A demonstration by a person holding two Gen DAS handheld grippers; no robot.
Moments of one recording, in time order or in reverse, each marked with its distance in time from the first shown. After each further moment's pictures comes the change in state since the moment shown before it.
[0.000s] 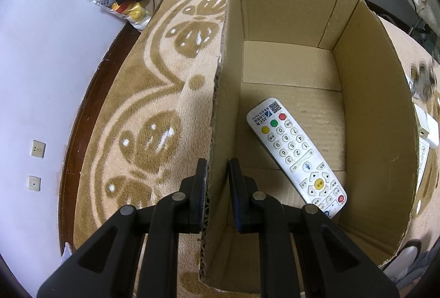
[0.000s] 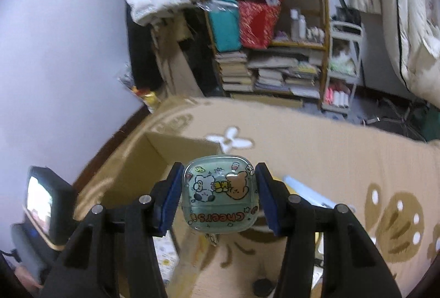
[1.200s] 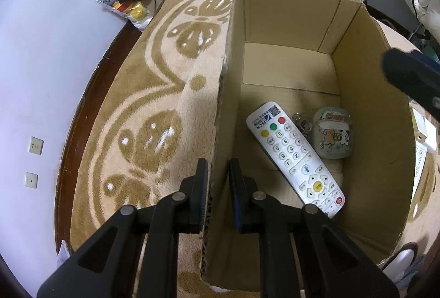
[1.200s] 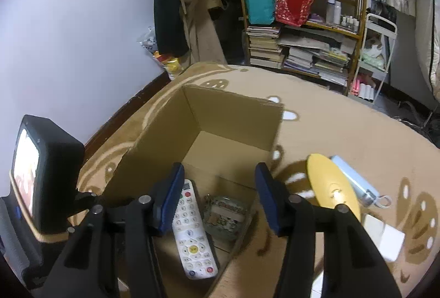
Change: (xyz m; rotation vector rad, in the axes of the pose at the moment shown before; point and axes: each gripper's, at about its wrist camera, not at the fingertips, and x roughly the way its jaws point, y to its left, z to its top) left arm 0.003 0.005 -0.001 -0.023 -0.008 -0.011; right arm 0.041 0.043 -0.036 -0.098 0.141 0.067
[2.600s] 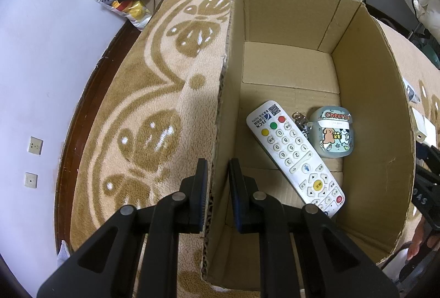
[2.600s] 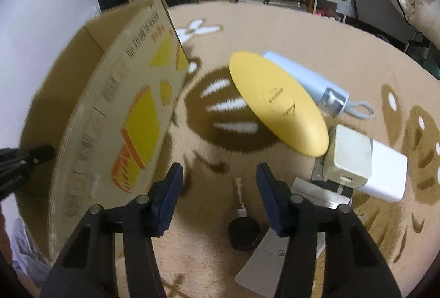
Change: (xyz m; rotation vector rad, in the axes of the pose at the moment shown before) left arm -0.002 0.000 0.001 -0.001 0.006 -0.004; right arm 0.036 -0.091 -0.083 0.198 0.229 -0.118
